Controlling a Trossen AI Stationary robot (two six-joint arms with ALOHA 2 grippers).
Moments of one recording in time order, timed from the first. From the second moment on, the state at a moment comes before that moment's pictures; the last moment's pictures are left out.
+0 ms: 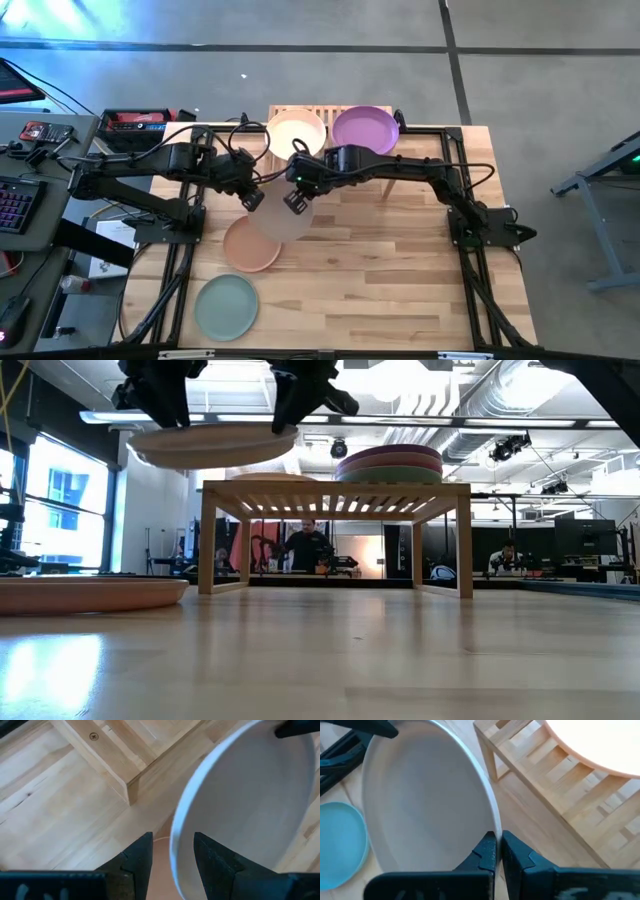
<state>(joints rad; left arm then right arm) 0.05 1.14 1.21 -1.16 -0.22 -0.73 -0.02 2.18 2.36 -1.20 0.19 0.63</state>
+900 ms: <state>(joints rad) 0.05 1.14 1.21 -1.16 -0.22 -0.63 -0.02 2.18 2.36 -1.16 0.18 0.63</state>
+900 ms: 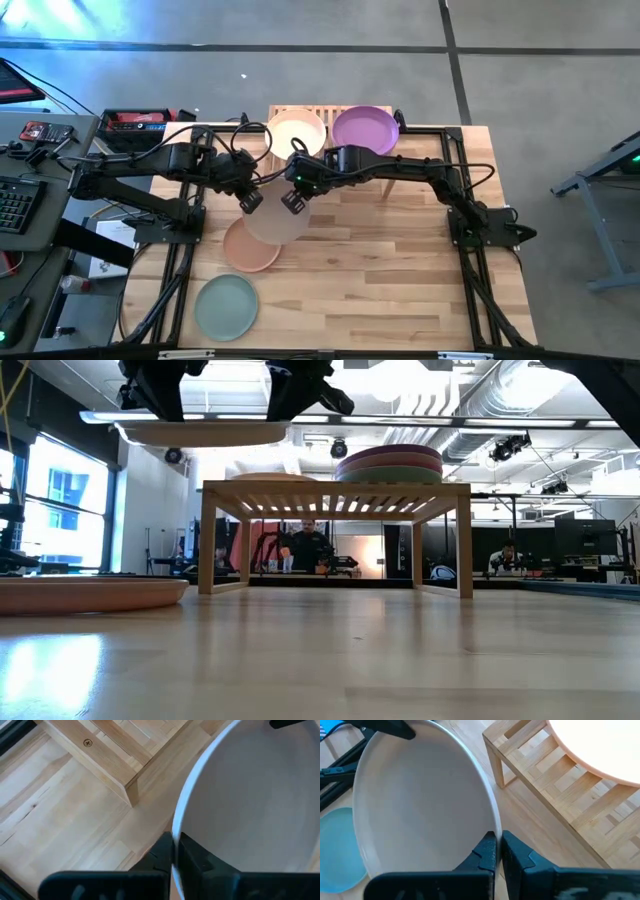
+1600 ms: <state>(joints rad) 0.06 1.14 1.21 -1.18 -0.21 -0.61 -0.03 2.17 2.36 -1.12 0.16 0.60</state>
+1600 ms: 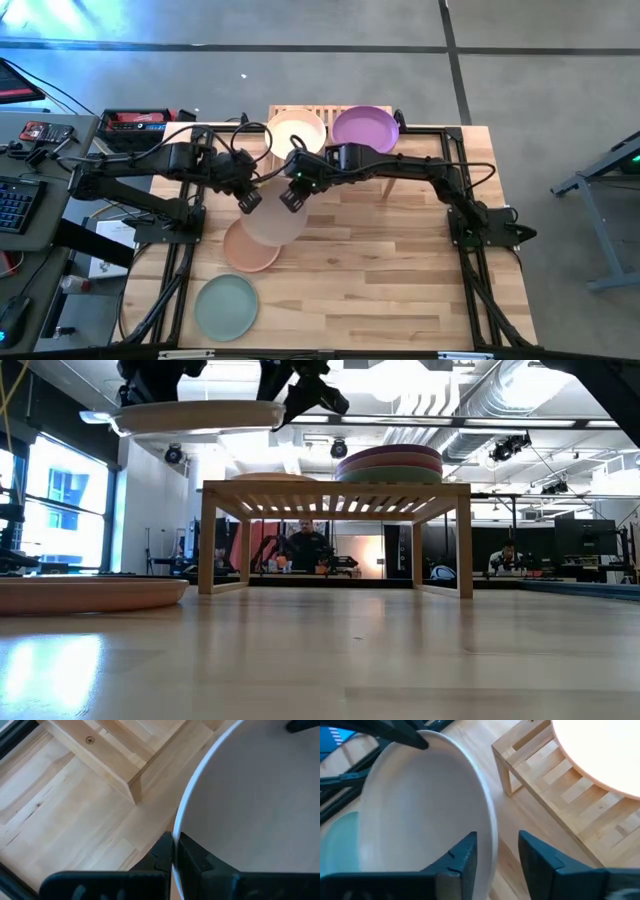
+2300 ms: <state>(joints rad) 0.37 1.14 1.21 -1.00 -0.14 -0.55 -0.14 1.98 2.36 -1.13 0.16 0.41</state>
